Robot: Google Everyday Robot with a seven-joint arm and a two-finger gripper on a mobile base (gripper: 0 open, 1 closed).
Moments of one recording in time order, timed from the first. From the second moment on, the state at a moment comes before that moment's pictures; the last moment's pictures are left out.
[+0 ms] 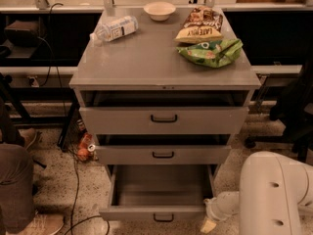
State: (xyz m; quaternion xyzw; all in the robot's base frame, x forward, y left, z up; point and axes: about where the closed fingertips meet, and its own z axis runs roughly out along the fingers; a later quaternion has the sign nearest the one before) arm 0.482 -0.241 0.152 -0.60 0.79 0.05 0.14
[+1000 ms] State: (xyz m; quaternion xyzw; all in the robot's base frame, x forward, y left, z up) arm 0.455 -0.222 0.154 -0.65 0.74 0.06 0.13
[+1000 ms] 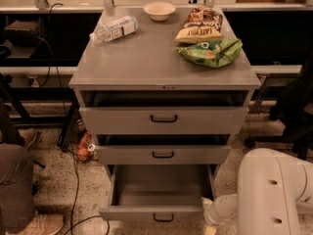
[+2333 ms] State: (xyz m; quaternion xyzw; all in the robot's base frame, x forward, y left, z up) arm 0.426 -0.189 0.150 -0.71 0.68 0.09 0.12
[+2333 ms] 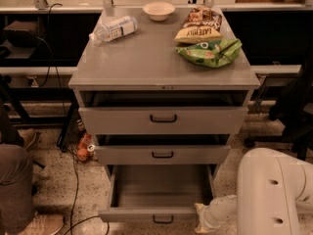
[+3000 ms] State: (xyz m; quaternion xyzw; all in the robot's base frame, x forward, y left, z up) arm 0.426 -0.189 0.151 -0.71 0.68 0.09 0.12
